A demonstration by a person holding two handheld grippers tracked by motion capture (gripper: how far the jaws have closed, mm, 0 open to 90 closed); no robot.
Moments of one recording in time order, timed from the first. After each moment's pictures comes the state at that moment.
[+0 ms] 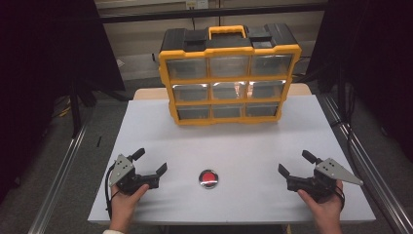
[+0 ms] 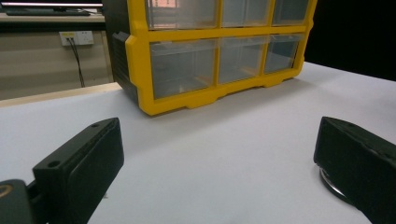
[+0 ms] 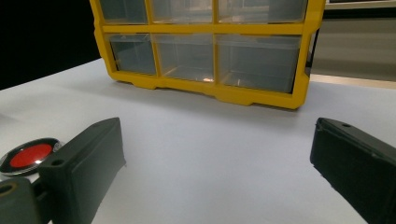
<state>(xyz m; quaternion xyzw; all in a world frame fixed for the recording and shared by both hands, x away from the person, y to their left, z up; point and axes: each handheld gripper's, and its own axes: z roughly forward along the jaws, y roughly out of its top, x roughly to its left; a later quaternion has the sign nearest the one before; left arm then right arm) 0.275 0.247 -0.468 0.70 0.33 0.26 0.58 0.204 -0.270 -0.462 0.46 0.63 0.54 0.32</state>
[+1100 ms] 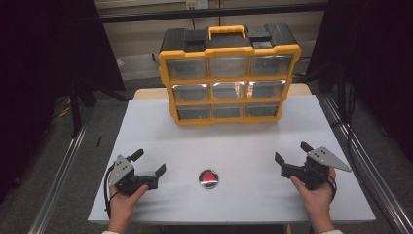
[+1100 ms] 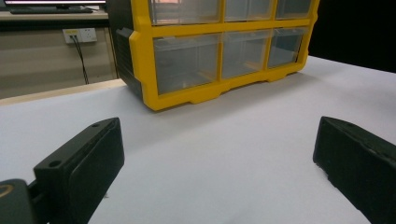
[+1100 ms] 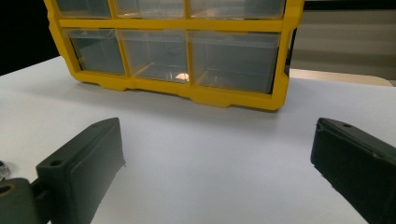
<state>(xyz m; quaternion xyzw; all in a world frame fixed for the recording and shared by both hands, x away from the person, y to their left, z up) 0.273 0.249 -0.468 0.70 0.33 0.27 0.58 0.234 -0.262 -0.457 0.49 0.63 0.50 0.34</state>
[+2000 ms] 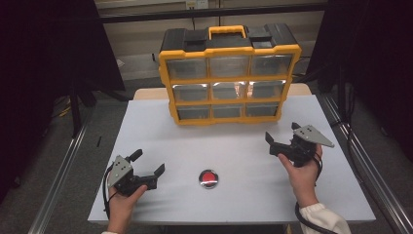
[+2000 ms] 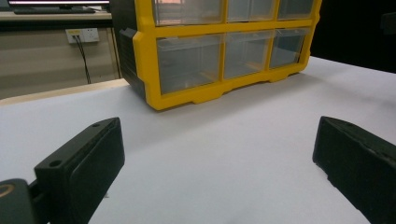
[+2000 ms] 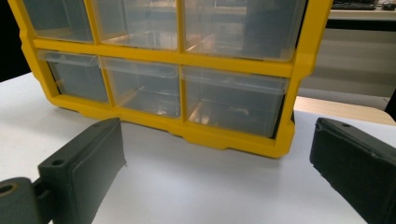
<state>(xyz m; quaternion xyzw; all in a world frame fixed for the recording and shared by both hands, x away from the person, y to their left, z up) 0.272 0.251 -0.467 0.70 0.34 0.27 0.57 0.287 -0.241 -0.433 0.48 0.62 0.49 0.37</state>
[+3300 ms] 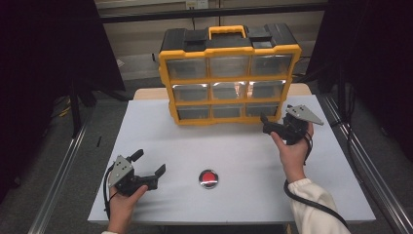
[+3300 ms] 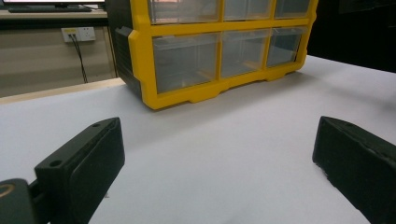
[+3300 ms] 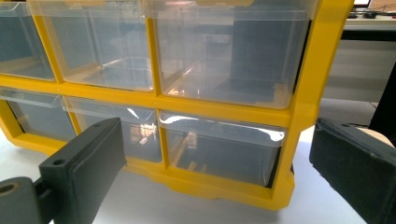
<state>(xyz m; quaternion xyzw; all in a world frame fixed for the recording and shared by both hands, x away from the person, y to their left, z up) 0.272 0.249 -0.468 0.70 0.34 0.26 0.58 0.340 -0.233 -0.417 0.50 0.60 0.49 0.39</state>
